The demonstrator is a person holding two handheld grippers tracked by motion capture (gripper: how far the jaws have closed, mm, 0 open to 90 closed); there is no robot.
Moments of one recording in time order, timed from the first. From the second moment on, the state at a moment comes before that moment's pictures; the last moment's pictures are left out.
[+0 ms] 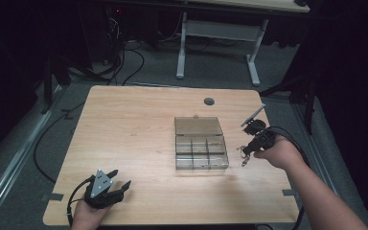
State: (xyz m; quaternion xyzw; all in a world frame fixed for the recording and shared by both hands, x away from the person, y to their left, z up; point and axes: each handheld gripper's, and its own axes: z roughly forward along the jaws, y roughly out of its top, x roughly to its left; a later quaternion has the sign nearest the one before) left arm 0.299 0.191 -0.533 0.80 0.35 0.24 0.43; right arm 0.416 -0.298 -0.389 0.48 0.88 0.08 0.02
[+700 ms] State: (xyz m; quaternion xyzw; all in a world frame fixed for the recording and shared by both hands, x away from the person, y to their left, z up) left arm 0.300 0.192 -0.533 0.79 0.36 0.23 0.44; right arm 0.449 -0.268 -0.374 0.45 0.89 0.09 0.02
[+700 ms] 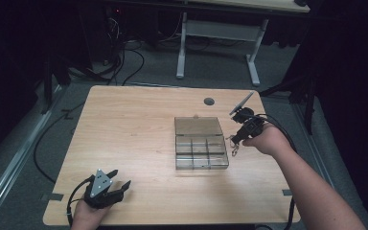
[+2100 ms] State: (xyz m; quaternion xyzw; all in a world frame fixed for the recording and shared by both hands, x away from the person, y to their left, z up) left arm 0.299 0.193 -0.533 0.79 0.35 0.23 0.44; right arm 0.497 -0.224 -0.425 0.43 0.90 0.08 -0.01
